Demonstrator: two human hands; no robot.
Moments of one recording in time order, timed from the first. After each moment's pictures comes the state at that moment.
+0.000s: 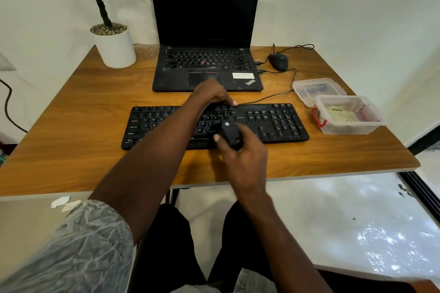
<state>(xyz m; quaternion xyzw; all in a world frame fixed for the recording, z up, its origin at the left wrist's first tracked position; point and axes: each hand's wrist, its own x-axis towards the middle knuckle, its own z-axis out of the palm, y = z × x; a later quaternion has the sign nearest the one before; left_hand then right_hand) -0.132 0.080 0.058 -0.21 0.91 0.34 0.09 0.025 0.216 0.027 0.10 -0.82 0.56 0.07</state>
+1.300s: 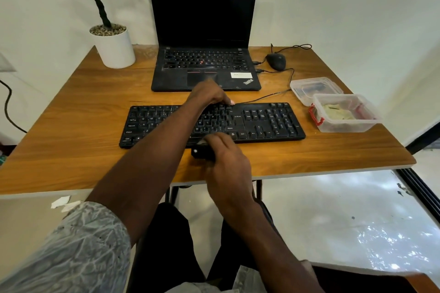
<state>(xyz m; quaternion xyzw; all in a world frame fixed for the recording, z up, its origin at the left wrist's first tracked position) -0.131 0.080 0.049 -0.22 0.91 0.35 0.06 0.050 0.207 0.024 0.24 -0.90 0.36 0.11</state>
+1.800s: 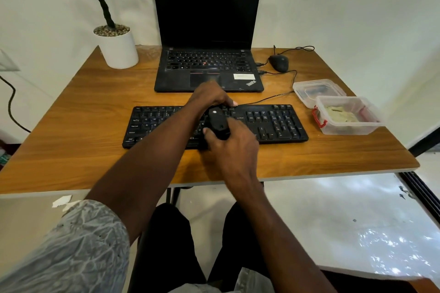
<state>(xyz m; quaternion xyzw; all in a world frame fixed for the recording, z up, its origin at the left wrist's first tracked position) -0.133 0.075 0.046 -0.21 0.91 0.34 0.05 0.017 0.195 0.042 0.12 -0.89 0.43 0.10</state>
